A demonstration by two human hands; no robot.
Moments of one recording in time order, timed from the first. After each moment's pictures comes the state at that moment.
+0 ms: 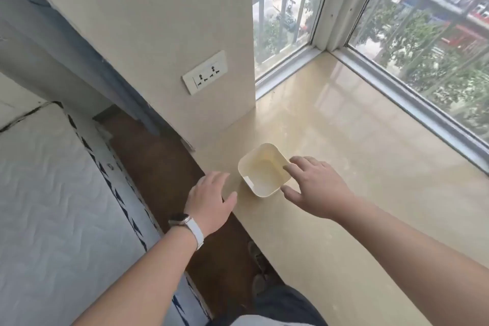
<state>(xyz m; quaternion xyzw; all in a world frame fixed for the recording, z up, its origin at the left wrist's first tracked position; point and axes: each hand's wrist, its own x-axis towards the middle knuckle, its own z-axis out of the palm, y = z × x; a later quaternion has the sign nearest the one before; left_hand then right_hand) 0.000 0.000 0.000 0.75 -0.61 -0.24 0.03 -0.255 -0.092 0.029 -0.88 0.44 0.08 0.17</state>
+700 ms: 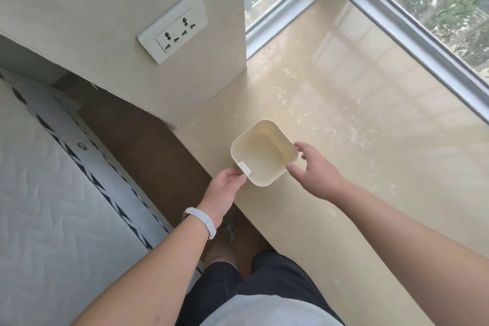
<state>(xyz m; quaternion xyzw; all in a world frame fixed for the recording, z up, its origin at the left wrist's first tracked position) -0.021 -0.026 -0.091 0.70 -0.18 -0.64 0.26 -0.257 -0.112 -0.080 -0.61 0.62 0.02 0.49</state>
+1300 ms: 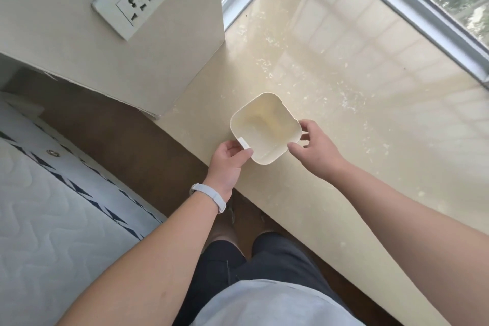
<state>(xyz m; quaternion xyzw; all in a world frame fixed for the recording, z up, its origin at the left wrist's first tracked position) -0.025 -0.050 -0.109 0.65 -0.16 -0.67 0.32 -0.241 -0.088 -0.079 -0.50 0.70 -0.09 0.51</state>
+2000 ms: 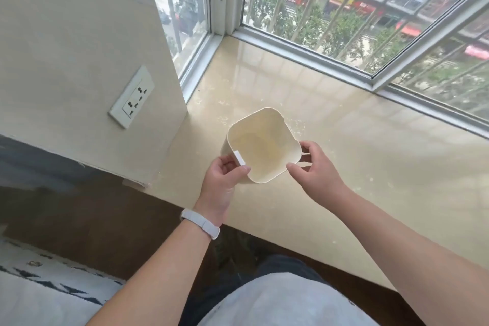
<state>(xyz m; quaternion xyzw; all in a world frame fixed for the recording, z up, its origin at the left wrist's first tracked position) -0.016 -0.077 0.020 0.46 -0.29 -0.76 0.36 -0.225 -0.027 0.067 -0.42 0.75 -0.30 0.42</state>
